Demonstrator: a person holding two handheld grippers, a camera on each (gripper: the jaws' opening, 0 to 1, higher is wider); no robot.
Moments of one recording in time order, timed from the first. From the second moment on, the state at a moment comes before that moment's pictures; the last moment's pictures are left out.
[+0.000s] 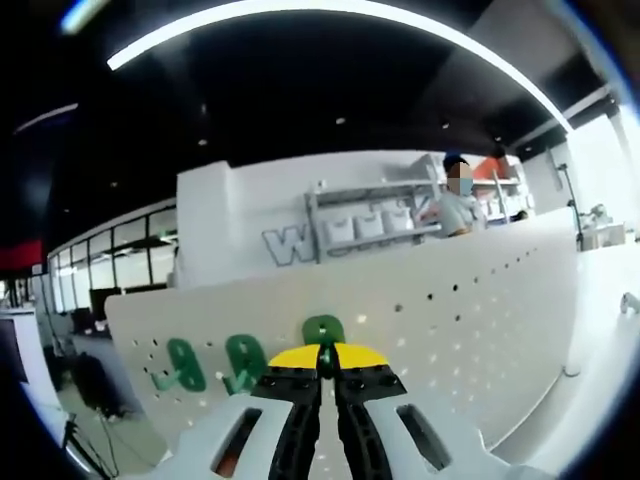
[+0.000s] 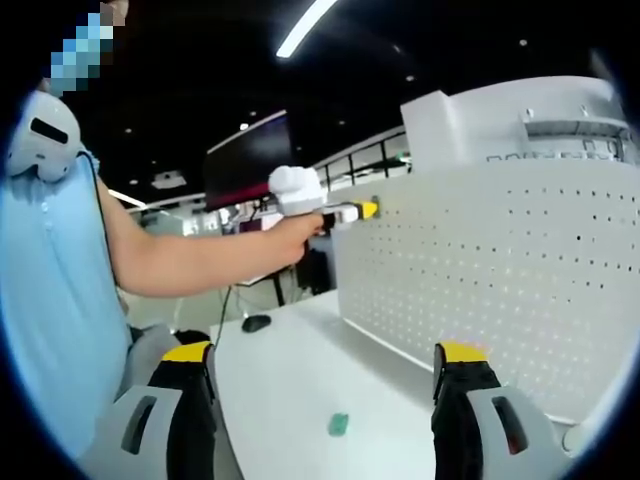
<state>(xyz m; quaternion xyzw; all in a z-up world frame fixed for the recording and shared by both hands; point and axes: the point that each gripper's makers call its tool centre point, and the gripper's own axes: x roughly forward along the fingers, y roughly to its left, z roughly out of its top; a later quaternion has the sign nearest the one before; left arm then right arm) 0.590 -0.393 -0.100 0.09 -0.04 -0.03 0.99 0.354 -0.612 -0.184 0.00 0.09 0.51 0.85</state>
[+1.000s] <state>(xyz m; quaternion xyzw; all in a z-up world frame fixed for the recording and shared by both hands) 0.589 -0.394 -0.102 0.09 -0.04 -0.02 1.00 0.351 -0.611 -0.184 0.00 0.09 0.52 0.85</state>
